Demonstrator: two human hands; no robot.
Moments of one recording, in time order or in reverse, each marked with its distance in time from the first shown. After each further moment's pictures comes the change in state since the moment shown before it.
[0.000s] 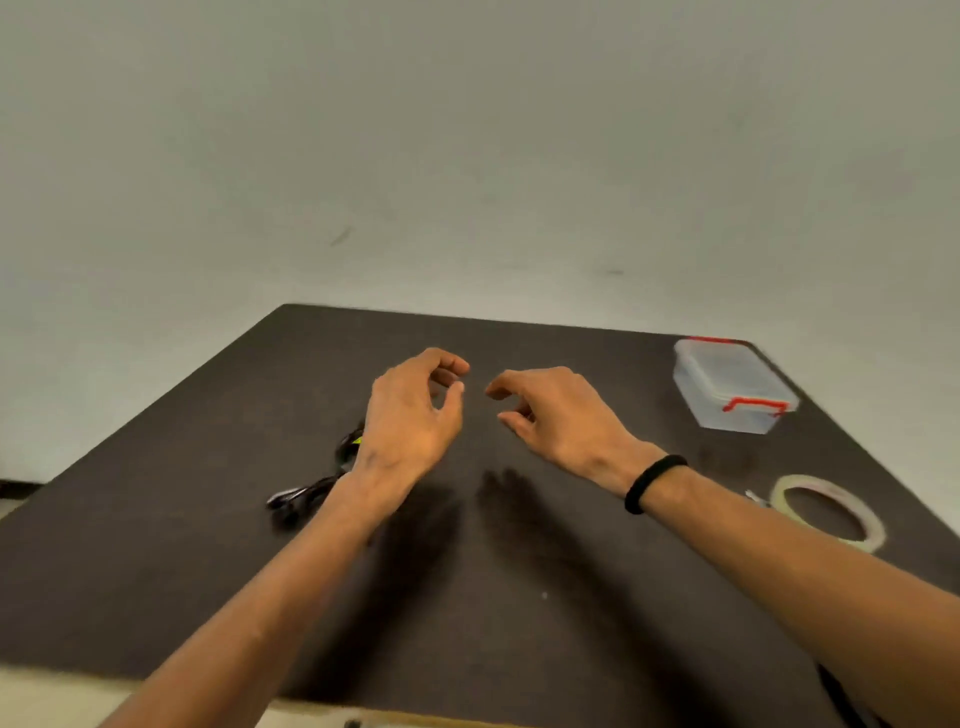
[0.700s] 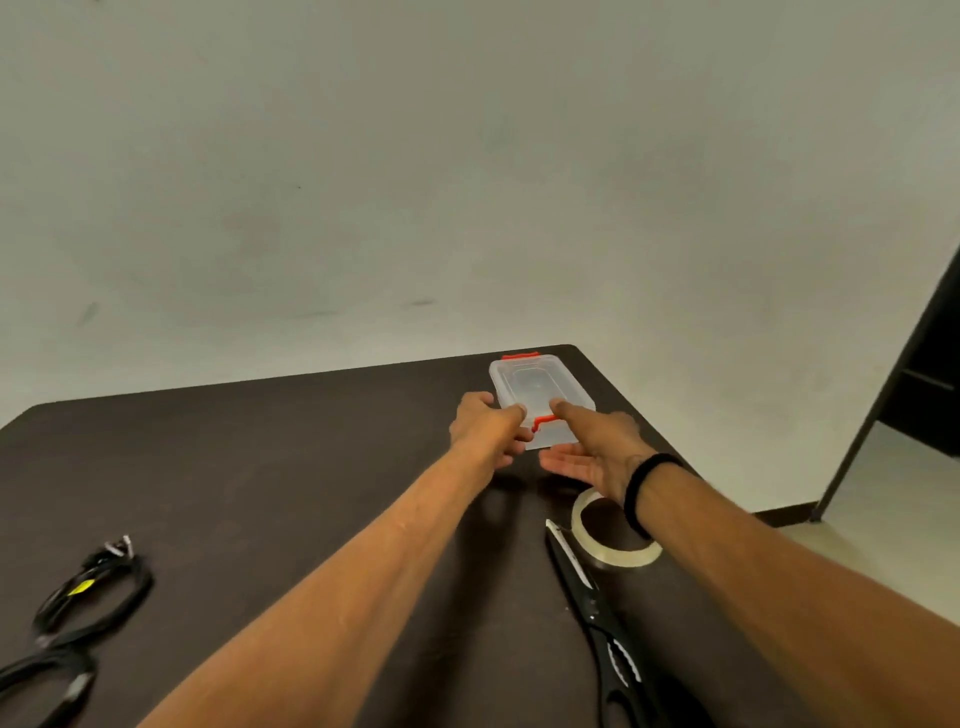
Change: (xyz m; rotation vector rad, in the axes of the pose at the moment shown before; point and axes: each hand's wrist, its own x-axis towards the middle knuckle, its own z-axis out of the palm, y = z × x) left_hand 0.052 0.176 0.260 -0.494 -0.527 -0.552; right_hand -0.107 0.202 -0.074 1.219 0.496 1.403
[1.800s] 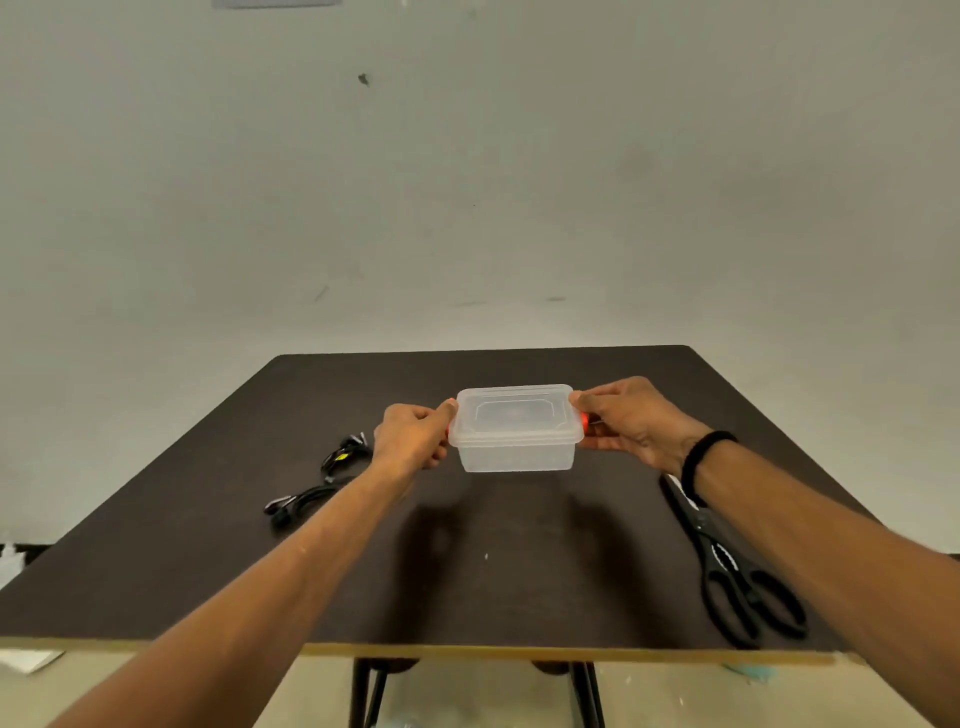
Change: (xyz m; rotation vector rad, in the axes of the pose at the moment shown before) left_hand -0.138 -0.064 -0.223 0.133 0.399 0.146; right_hand -0.121 0.021 0.060 -0.301 -0.478 -0.288
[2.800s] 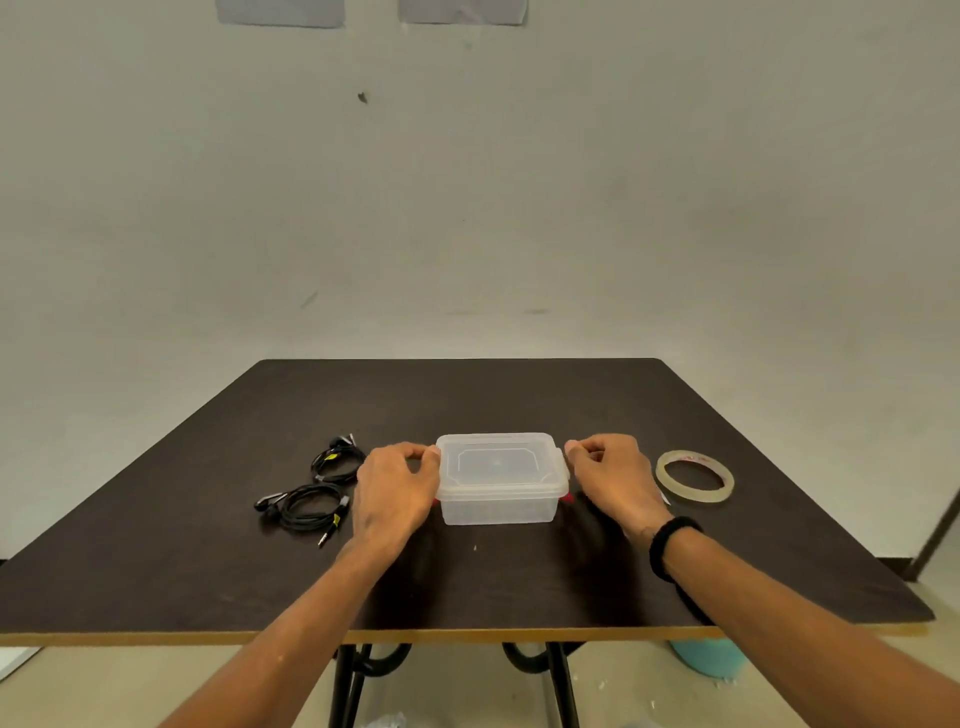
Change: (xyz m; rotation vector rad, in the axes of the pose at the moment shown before) left_hand -0.063 -0.032 -0.009 0.285 0.174 0.195; right_hand -0.053 0.056 0.023 -0.451 0.338 -0.153
